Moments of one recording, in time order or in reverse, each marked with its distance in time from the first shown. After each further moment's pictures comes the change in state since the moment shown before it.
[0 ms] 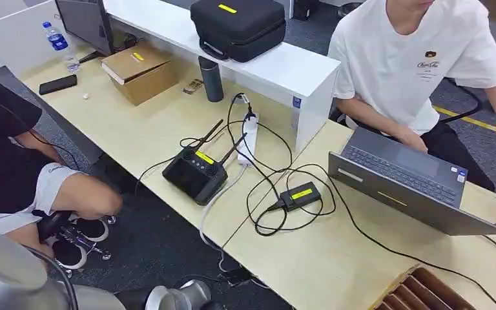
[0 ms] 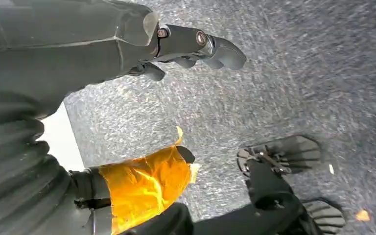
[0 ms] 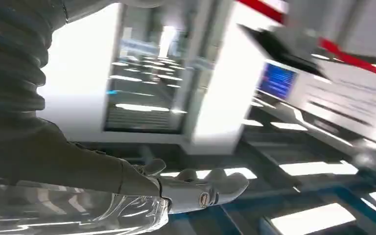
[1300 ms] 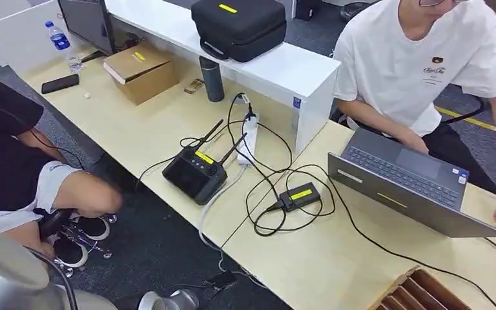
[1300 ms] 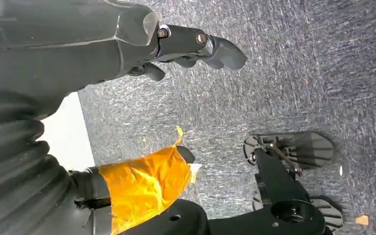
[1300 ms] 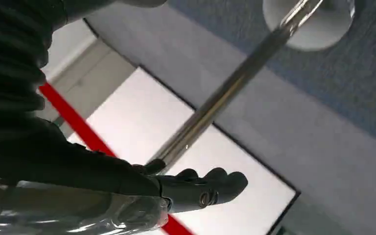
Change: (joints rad) left arm 0.056 0.006 0.088 0.000 0.087 0.021 -0.008; right arm 1.002 -0.190 -0.516 0.106 -0.468 -0.213 0.056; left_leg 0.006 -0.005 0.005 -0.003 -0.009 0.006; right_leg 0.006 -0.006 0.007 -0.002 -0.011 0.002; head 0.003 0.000
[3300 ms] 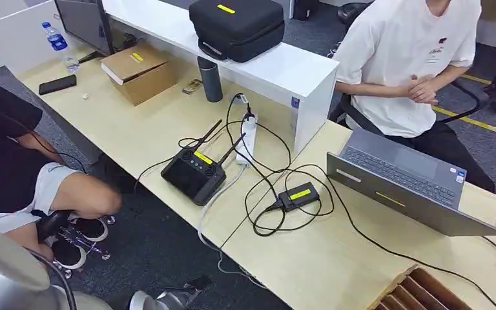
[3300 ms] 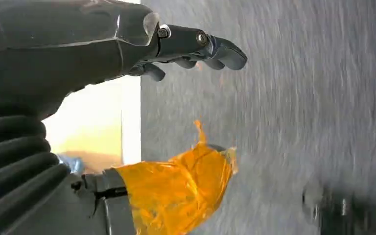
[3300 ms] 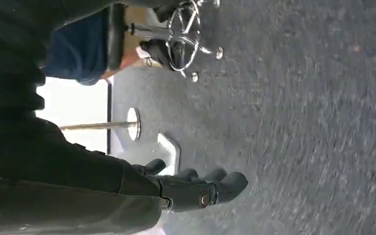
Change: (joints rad) left arm 0.034 0.039 0.109 0.000 -0.051 0.072 0.216; right arm 0.158 0.481 -0.406 0.048 -0.148 0.341 0.067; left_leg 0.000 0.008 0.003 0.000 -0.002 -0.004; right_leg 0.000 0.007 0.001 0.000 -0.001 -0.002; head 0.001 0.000
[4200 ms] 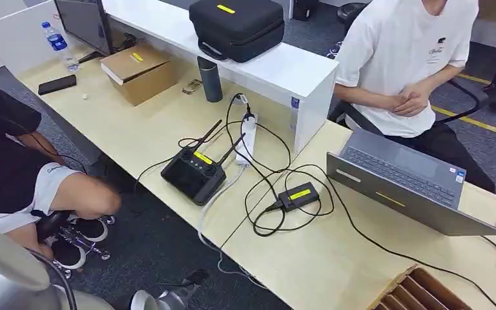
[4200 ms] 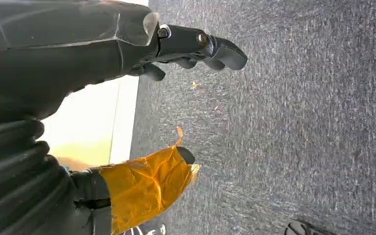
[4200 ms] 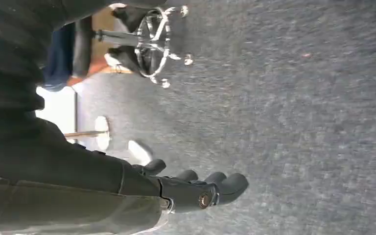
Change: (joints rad) left arm -0.008 0.006 0.000 0.000 -0.029 0.202 -0.037; right arm -0.006 -0.003 -0.076 -0.002 -0.023 -0.023 -0.137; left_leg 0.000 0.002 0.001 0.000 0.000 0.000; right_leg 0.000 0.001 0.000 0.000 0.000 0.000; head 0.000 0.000
